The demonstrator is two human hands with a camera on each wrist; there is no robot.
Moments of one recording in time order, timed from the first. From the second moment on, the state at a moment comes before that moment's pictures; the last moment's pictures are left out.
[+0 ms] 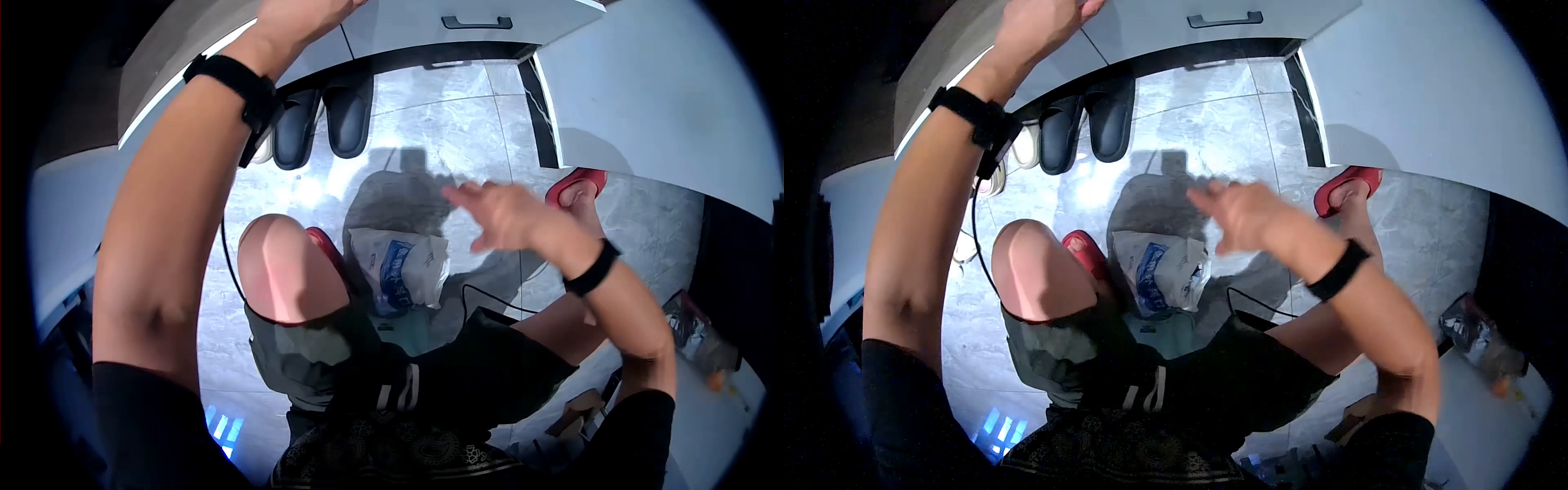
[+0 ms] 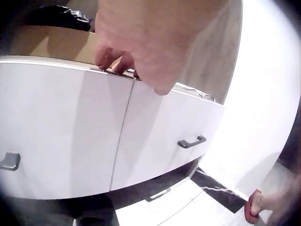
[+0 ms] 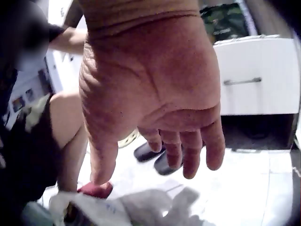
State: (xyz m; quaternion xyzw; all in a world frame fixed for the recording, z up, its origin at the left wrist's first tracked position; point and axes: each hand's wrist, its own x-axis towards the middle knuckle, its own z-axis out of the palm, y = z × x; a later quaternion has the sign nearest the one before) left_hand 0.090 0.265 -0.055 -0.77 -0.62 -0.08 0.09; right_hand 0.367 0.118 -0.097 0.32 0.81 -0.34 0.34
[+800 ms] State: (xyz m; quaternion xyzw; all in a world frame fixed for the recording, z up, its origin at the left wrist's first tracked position) left_hand -0.191 -0.314 -0.097 -0.42 -0.82 -0.08 -0.39; right_hand 0.465 0.104 0.035 0.46 0.88 -0.13 0.04
